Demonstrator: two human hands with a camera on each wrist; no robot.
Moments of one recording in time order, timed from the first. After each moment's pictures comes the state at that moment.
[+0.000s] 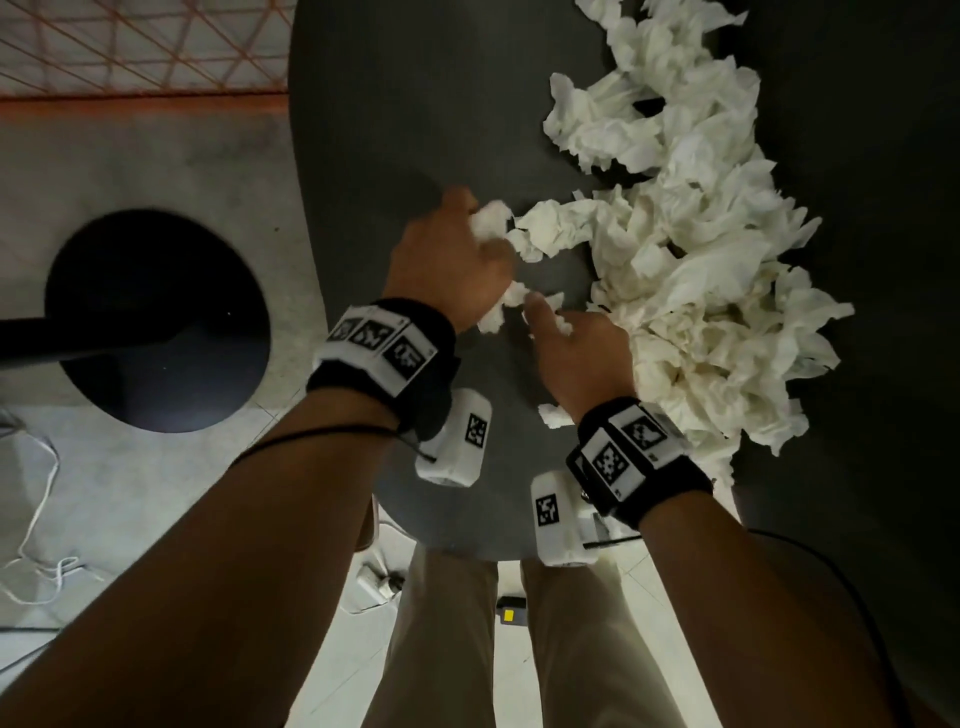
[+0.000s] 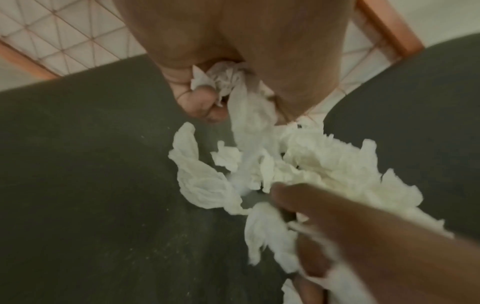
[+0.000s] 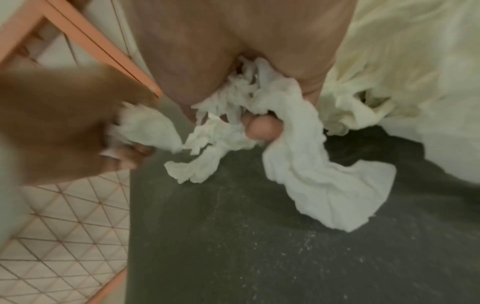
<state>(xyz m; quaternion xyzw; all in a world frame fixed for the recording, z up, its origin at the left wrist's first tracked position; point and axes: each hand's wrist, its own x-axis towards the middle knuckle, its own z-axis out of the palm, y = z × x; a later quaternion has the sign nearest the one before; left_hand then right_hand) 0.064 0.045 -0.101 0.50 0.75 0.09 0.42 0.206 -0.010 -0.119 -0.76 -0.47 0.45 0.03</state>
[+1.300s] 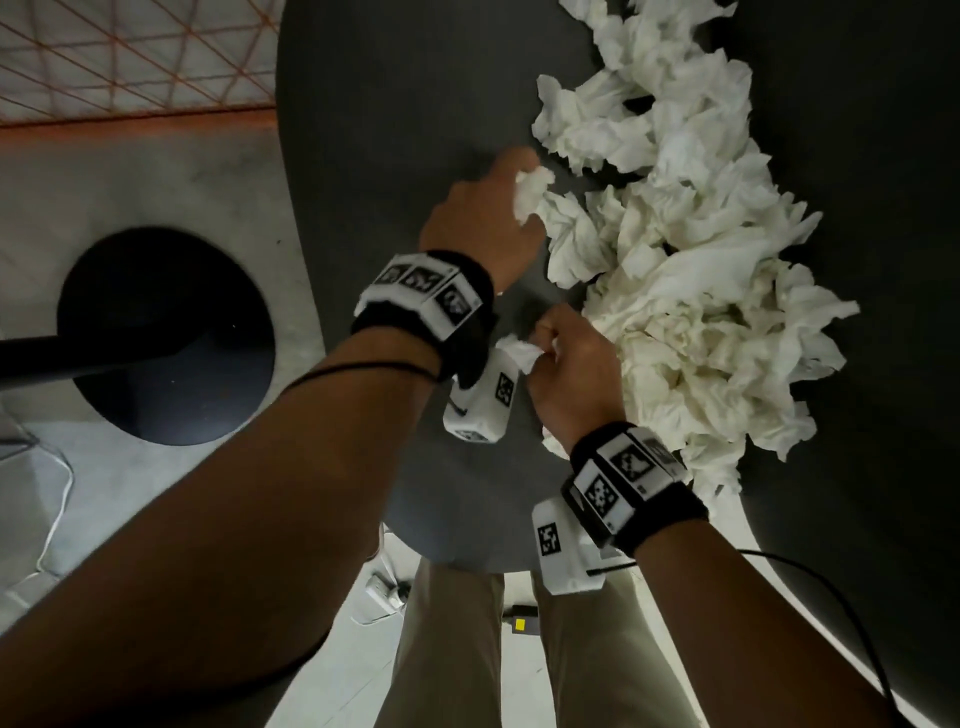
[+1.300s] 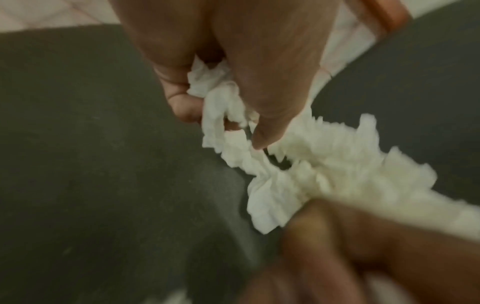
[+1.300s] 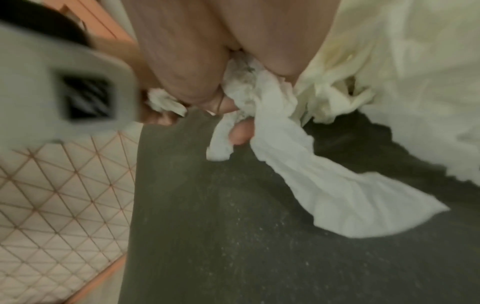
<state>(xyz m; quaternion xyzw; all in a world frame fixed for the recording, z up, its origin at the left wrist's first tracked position) 0.092 0.080 -0.119 0.58 0.70 0.05 0.41 0.209 -0.030 -0.126 -0.71 -0.54 0.43 0.14</state>
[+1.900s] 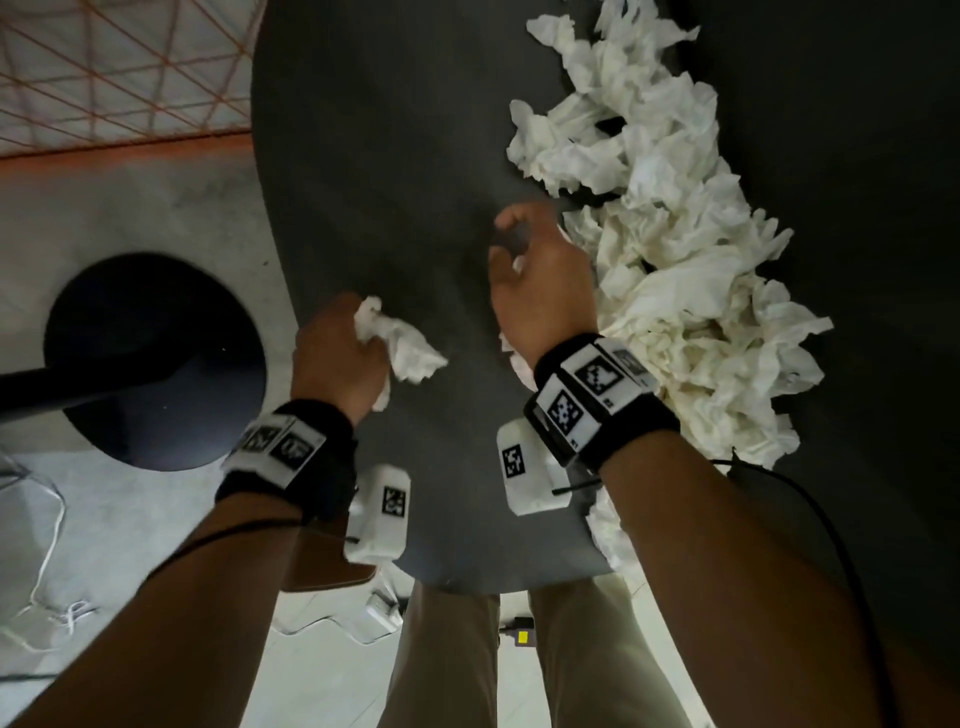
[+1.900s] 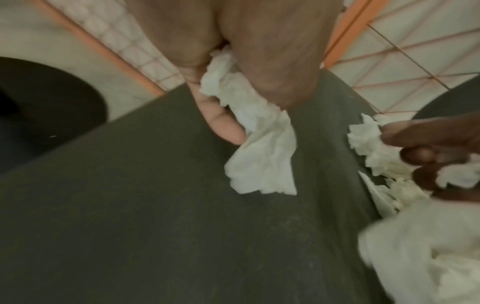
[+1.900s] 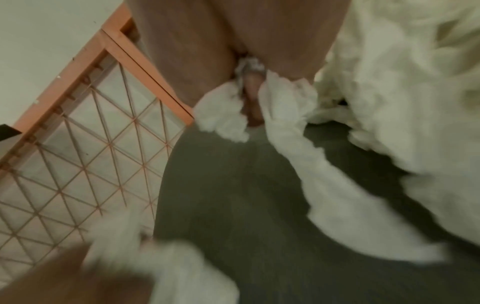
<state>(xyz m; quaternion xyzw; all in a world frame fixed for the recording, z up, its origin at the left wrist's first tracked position) 0.011 -0.004 -0.124 0.43 0.81 0.06 0.40 0.184 0.055 -0.109 -0.71 -0.55 0.40 0.20</state>
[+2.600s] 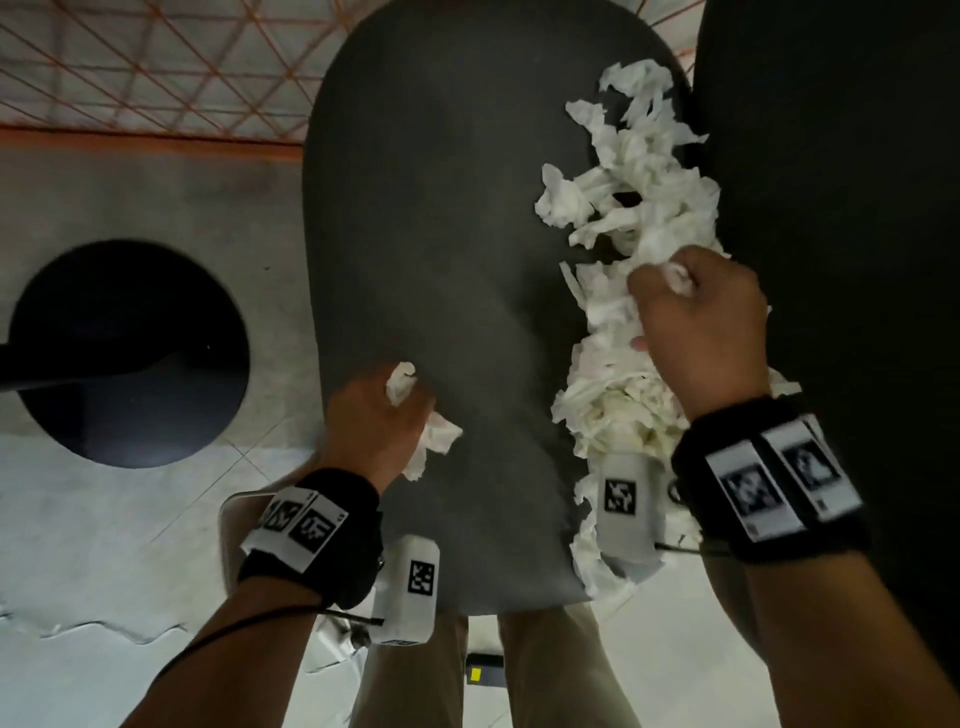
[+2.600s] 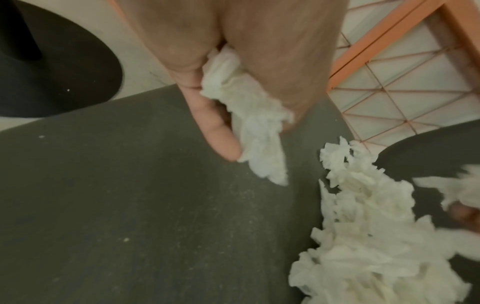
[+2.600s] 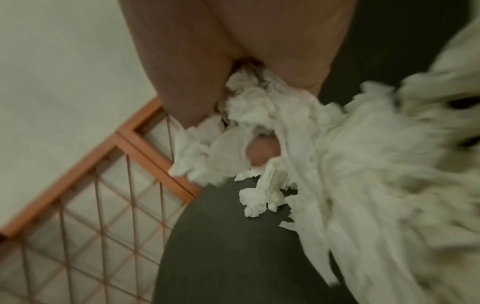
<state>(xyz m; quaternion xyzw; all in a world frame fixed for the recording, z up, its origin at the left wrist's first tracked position) 0.032 -0.038 -0.091 0.32 0.81 0.14 0.46 0.250 0.069 -0.042 -0.76 -0.50 0.36 0.21</state>
